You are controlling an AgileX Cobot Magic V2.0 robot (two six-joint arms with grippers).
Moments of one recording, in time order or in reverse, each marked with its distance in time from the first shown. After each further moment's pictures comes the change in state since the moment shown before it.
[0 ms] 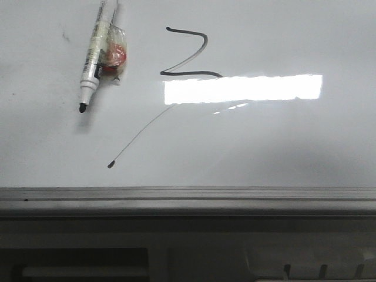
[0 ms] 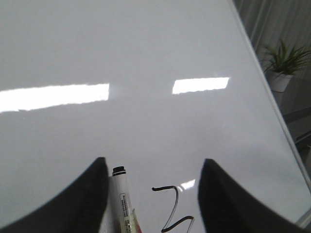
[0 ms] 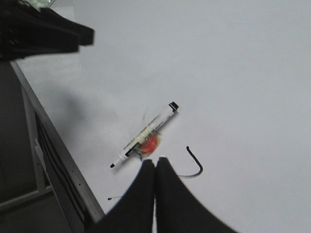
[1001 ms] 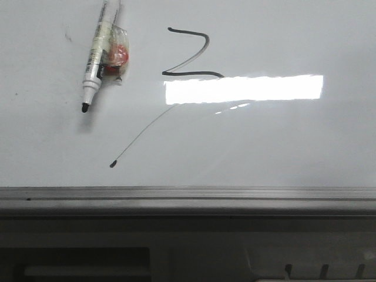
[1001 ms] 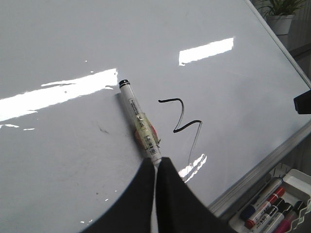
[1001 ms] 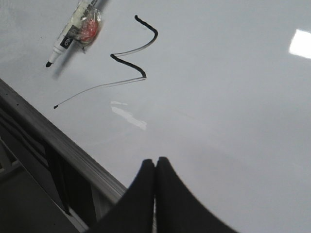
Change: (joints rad) left arm 0.146 -0.431 0.247 0.191 0.309 0.008; right arm -0.083 -0.130 0.467 0.022 -0.249 0.044
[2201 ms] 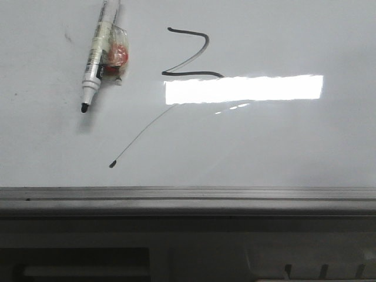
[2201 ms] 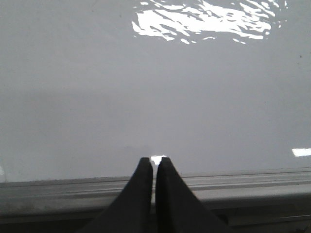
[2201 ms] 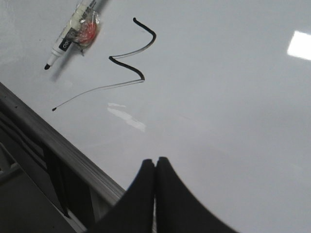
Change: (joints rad) left arm 0.474 -0.162 0.347 0.337 -0.008 -0.443; right arm 0.000 0.000 0.000 0.002 -0.009 0.000
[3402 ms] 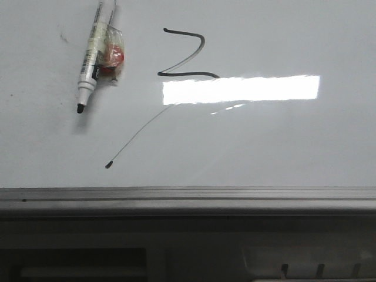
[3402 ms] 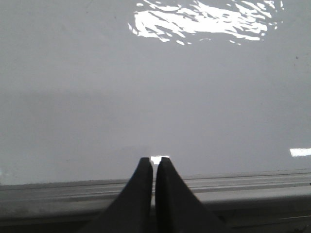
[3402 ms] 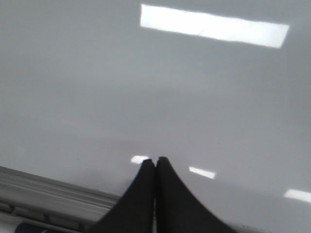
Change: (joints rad) left arm 0.002 0.000 -0.002 0.000 0.000 -0.002; right arm -0.480 -0.229 0.276 -0.595 -0.068 0.536
